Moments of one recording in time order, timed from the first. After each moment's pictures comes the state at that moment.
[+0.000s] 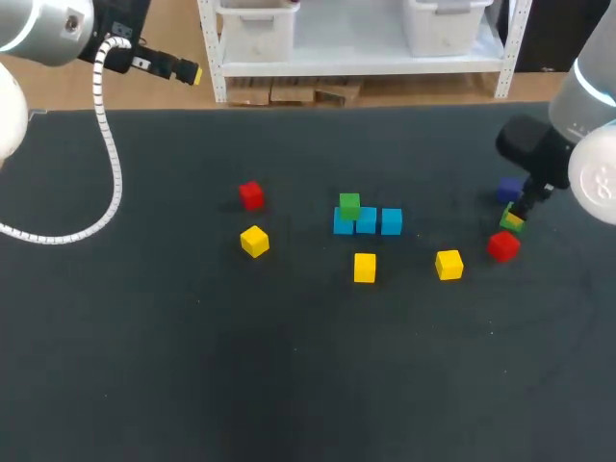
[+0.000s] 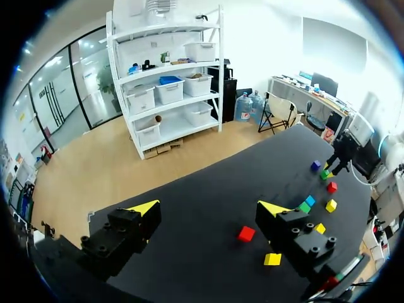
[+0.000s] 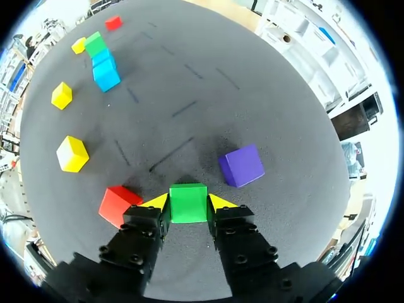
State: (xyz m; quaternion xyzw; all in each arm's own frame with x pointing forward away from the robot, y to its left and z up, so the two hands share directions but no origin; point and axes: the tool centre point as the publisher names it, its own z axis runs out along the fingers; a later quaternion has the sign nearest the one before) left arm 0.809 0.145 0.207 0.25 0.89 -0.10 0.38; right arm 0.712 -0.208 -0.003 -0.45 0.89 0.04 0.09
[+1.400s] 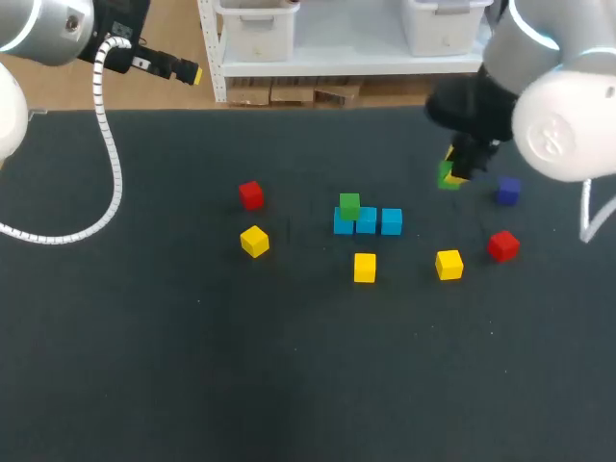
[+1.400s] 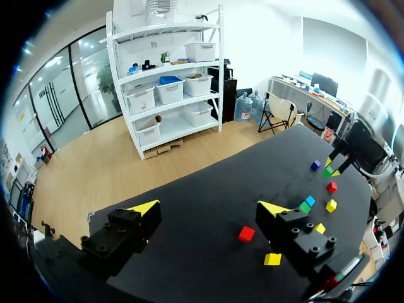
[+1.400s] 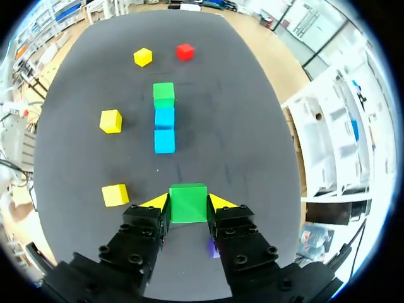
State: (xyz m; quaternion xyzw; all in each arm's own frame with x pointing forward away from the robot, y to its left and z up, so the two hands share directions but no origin) left arm 0.809 0.145 0.207 0.25 0.89 -0.10 0.38; right arm 0.731 -0.098 0.078 -0.65 0.75 0.02 0.13
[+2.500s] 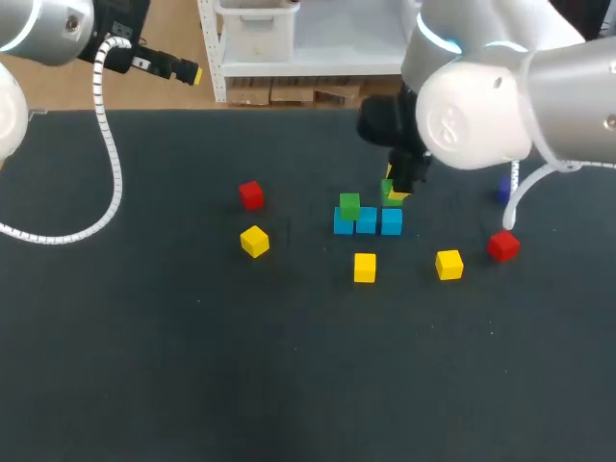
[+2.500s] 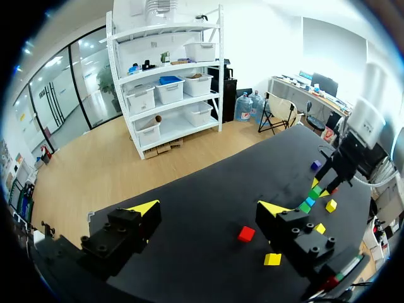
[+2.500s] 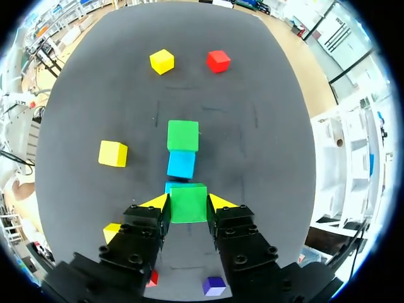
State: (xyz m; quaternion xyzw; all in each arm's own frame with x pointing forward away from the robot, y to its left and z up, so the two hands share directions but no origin) left arm 0.809 0.145 0.207 0.25 0.89 -0.10 0.38; right arm 0.728 -0.017 0.049 -0.71 0.70 0.04 0.08
